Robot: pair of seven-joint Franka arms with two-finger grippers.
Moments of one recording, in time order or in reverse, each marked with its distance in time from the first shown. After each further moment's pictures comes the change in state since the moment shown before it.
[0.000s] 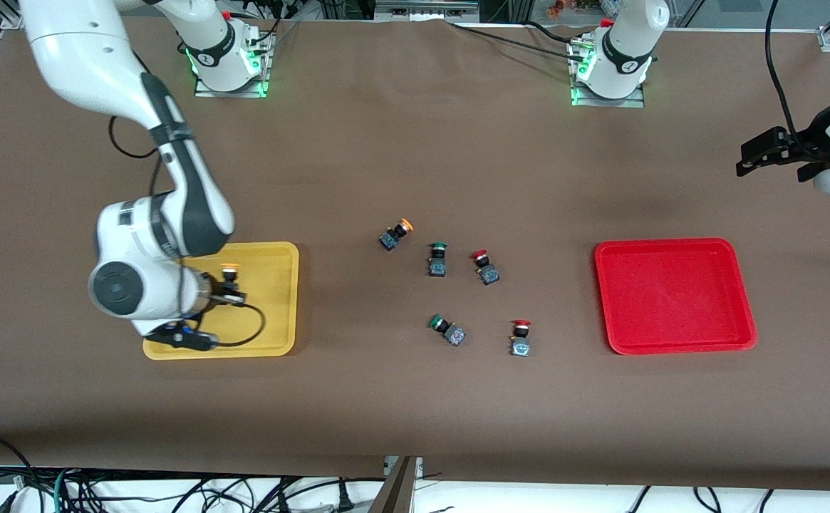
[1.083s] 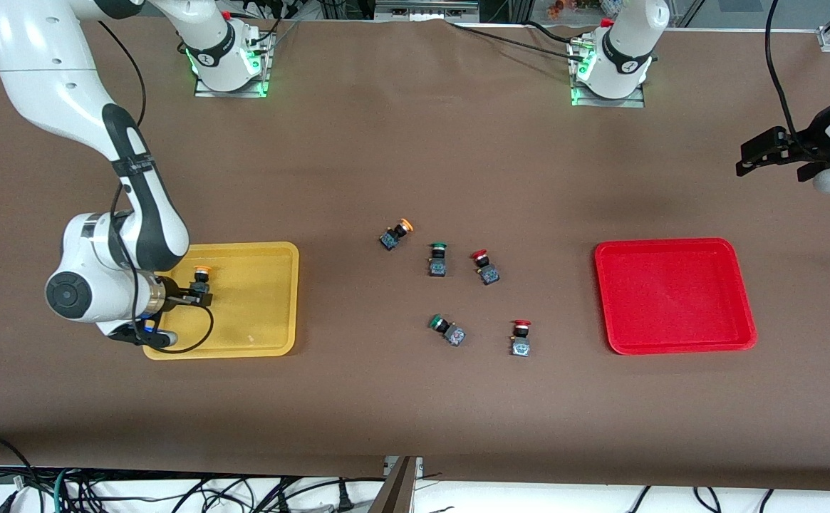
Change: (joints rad) left arm 0.000 0.000 0.000 0.000 0.000 -0.001 0.000; right arm -0.117 0.006 0.007 -0.107 0.001 0.090 -0.118
